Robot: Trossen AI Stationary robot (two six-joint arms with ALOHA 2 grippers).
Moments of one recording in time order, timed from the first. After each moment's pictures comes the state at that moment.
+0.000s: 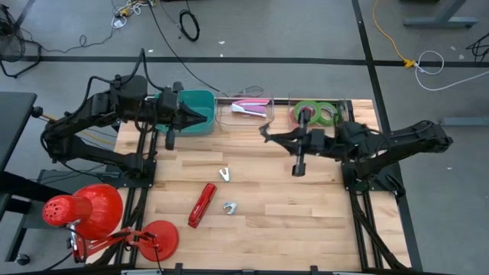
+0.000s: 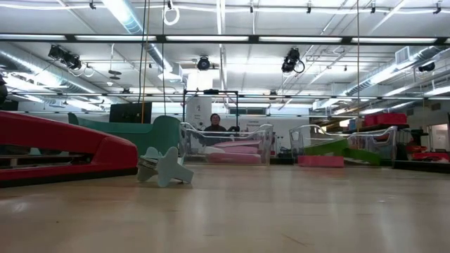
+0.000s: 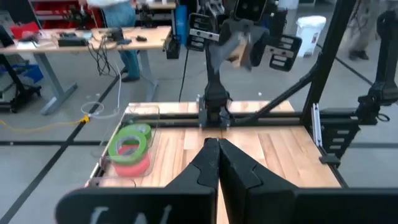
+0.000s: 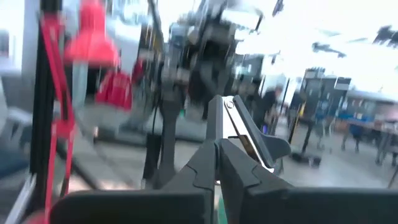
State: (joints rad) left arm 0.17 1.07 1.51 -0.66 0.12 0.06; right arm 0.18 1.12 1.01 0.33 0.25 -0.27
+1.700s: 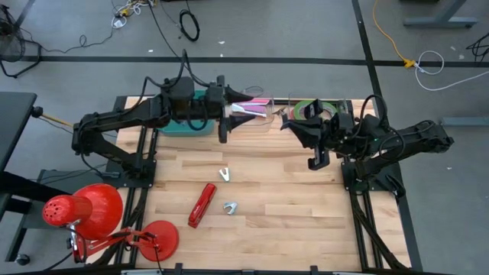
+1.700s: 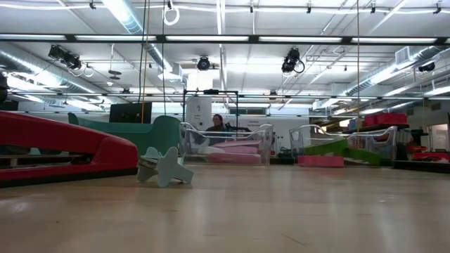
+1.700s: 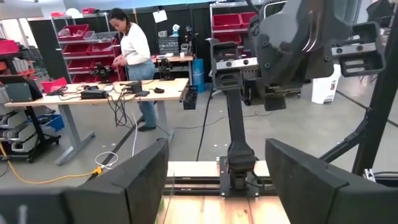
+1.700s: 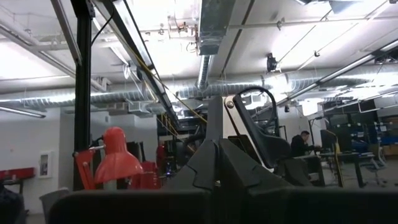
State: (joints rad) left arm 0.16 1.39 1.51 -0.10 0.05 0.06; right arm 0.18 1.11 1.01 0.66 0.19 -0.04
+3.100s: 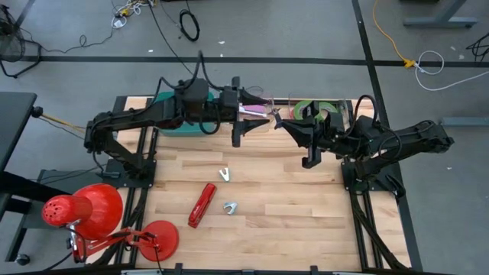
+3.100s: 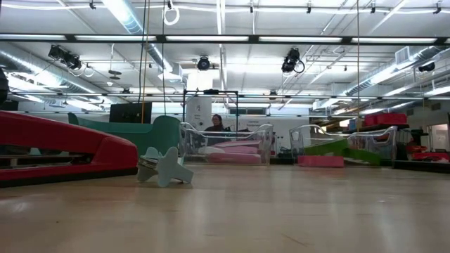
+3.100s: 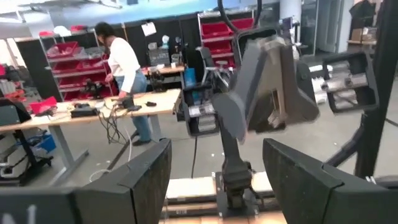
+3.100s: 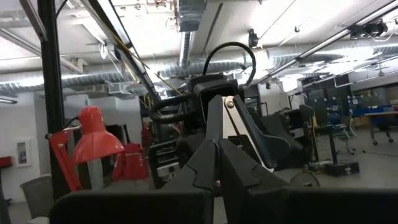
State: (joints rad) left arm 0.11 1.54 1.67 -0.08 0.05 0.12; right arm 0.17 1.11 1.01 0.56 0.28 -0.01
